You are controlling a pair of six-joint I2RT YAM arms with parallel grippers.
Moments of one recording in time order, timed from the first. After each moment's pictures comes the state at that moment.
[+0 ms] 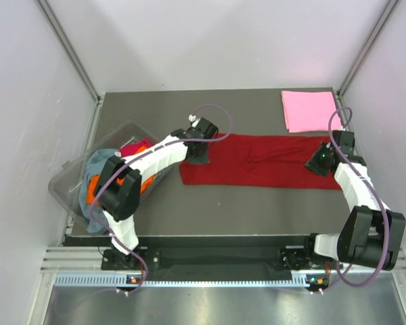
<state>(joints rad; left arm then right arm) -0.67 1.82 1.39 -0.66 -0.27 -0.57 -0.19 1.28 0.83 -0.48 -0.12 0.51</state>
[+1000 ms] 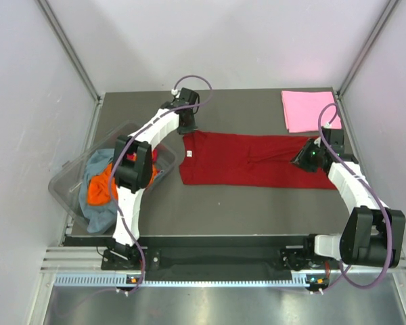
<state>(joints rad) -0.40 2.19 1.87 -0.66 -0.21 -0.51 -0.08 1.27 0.83 -0.43 -0.23 0.53</state>
